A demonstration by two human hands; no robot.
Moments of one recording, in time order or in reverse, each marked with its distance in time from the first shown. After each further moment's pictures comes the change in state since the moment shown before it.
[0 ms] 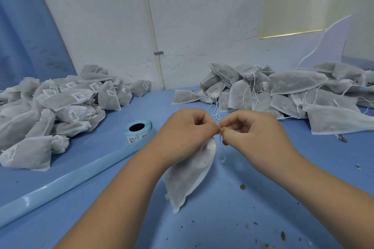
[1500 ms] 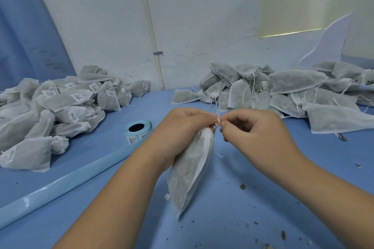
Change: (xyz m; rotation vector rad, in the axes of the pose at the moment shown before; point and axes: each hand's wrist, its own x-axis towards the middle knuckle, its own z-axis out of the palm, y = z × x) left_hand -0.002 0.003 -0.006 -0.319 -0.090 -0.069; right_hand -0.005 -0.005 -0.002 -0.009 0.036 -0.130
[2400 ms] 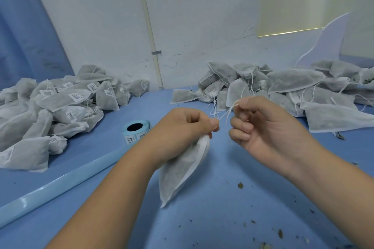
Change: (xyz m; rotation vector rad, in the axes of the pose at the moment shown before) left_hand 0.000 -0.003 -0.004 0.195 -0.050 0.066; right_hand 0.014 -0.003 -0.013 1.051 -0.115 0.436
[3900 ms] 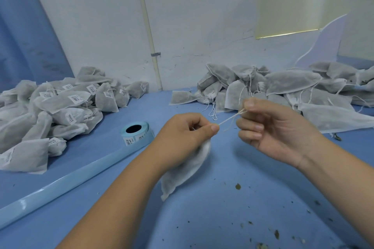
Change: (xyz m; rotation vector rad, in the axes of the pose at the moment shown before) left_hand 0.010 -0.016 0.011 0.108 0.128 0.049; right_hand 0.012 -0.013 -0.031 -0.017 -0.145 0.092
